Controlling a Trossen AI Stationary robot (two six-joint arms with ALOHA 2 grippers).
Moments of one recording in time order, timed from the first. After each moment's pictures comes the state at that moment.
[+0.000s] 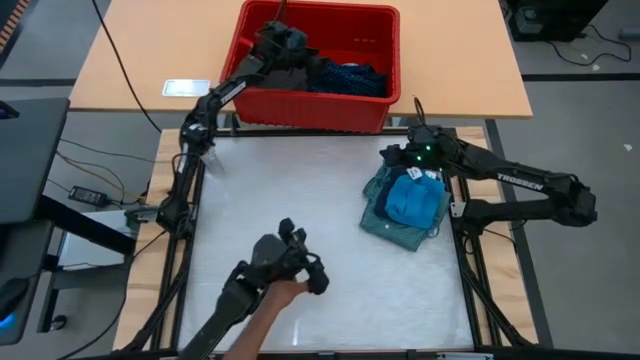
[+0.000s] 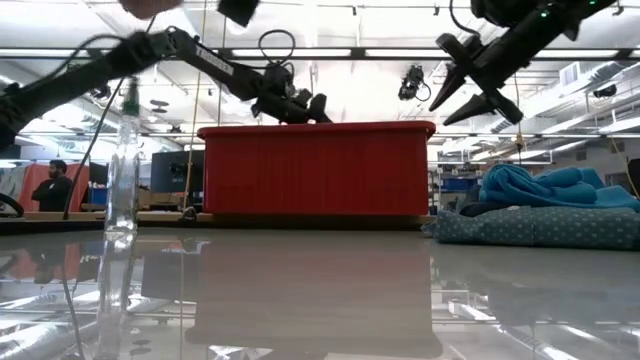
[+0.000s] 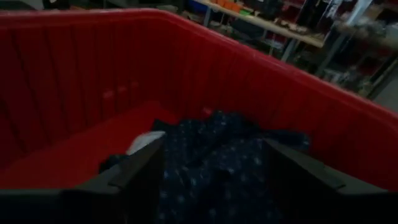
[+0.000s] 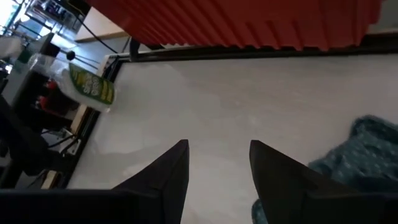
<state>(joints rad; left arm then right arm) 0.95 2.32 2.24 -0.19 0.44 -0.06 -0.49 0.98 0.77 -0.39 0.11 0.88</state>
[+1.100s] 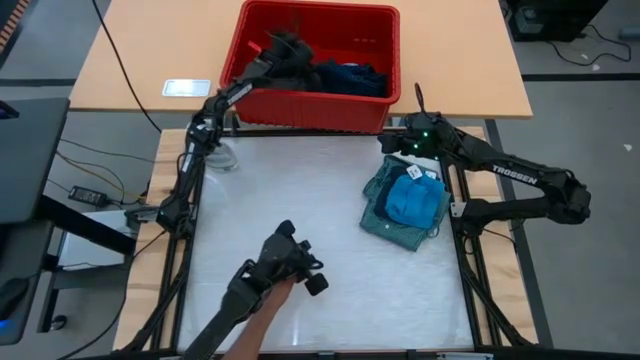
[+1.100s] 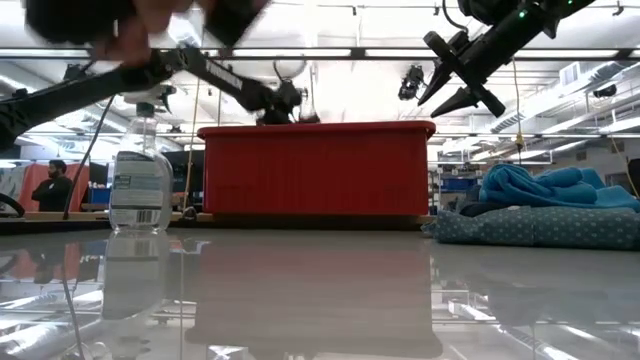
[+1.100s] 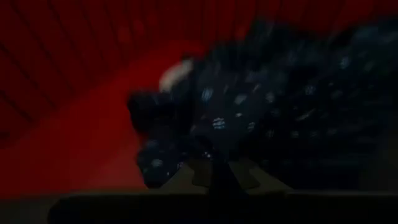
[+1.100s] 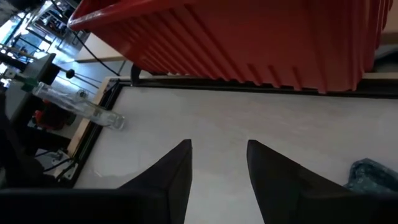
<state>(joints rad) 0.94 2.42 2.32 -0.40 0.31 0.22 -0.56 1.07 0.87 -0.35 0.11 0.81</state>
